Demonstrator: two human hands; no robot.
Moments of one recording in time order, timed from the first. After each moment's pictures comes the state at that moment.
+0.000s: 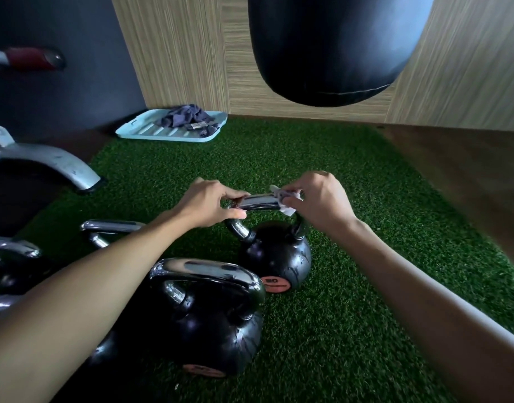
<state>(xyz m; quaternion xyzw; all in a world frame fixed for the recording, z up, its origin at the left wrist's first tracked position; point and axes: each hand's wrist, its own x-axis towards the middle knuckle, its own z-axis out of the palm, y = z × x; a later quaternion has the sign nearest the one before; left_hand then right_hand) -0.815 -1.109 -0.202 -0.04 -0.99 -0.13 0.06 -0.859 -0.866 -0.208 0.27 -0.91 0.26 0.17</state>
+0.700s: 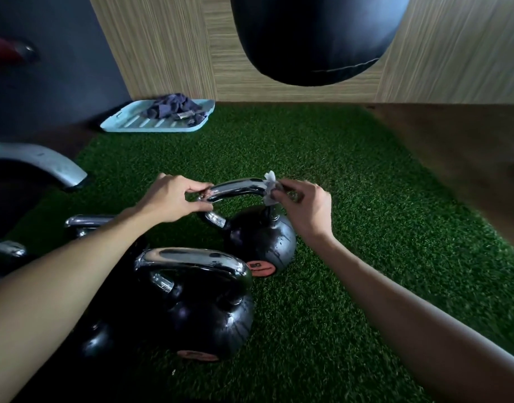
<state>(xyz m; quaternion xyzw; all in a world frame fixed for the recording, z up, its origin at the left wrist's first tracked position) -0.803 -1.138 -0.212 -0.01 -0.99 -0.13 0.07 -0.850 -0.865 -0.281 0.17 -0.83 0.48 0.23</state>
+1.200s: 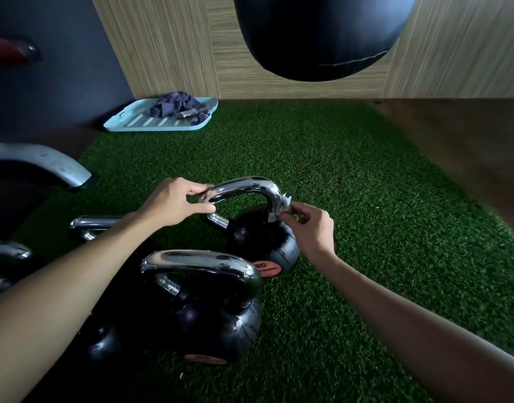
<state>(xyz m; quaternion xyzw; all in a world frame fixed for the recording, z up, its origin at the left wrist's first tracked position) -0.809 -1.154 -0.228 0.02 -0.98 -0.20 0.03 -0.843 -0.871 -0.325 0.08 -0.83 0.54 0.12</state>
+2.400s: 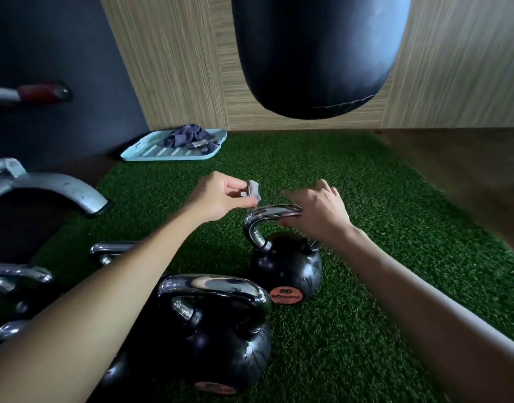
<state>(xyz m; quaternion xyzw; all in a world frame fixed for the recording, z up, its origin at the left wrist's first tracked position) -0.827 -1.098 -0.175 -0.02 -0.94 -0.34 0.08 -0.865 -0.868 -0.219 0.24 -0.94 0.17 0.16</state>
